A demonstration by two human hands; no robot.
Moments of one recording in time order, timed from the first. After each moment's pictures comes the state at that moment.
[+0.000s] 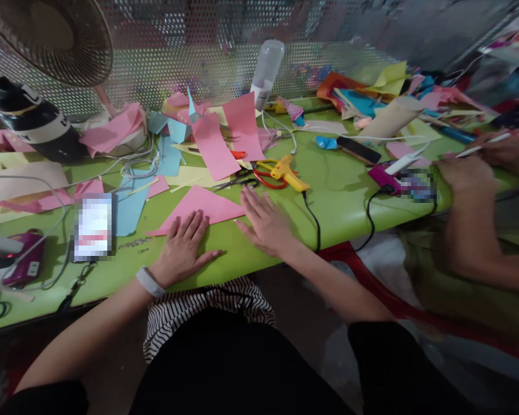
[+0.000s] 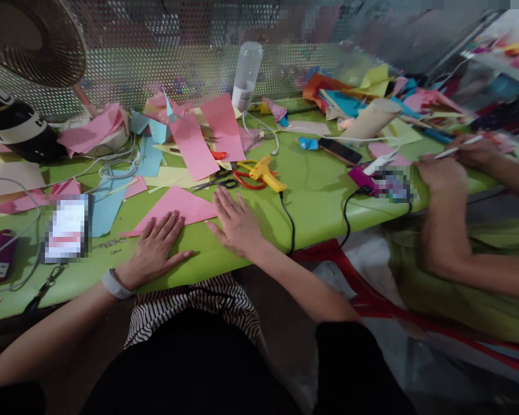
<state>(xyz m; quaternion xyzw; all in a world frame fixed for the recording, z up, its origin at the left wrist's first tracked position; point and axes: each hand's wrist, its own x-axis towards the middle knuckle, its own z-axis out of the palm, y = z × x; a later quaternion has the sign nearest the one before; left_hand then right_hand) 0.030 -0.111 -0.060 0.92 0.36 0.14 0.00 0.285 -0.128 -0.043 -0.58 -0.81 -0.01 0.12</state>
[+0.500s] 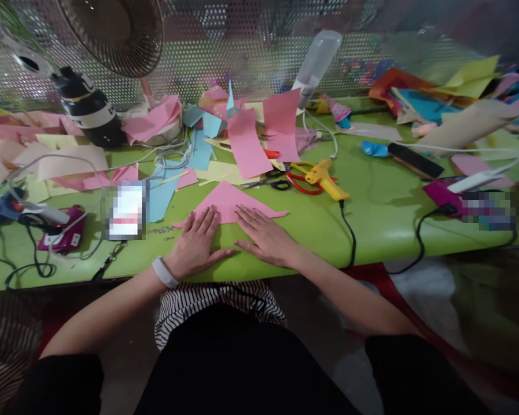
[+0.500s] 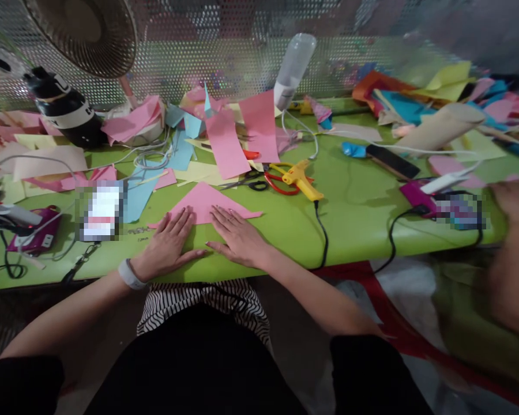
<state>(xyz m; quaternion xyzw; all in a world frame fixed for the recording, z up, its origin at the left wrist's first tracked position) 0.013 -0.121 -0.051 0.91 0.41 0.10 0.04 0.254 -0.122 -0.058 -0.42 -0.90 0.09 0.07</state>
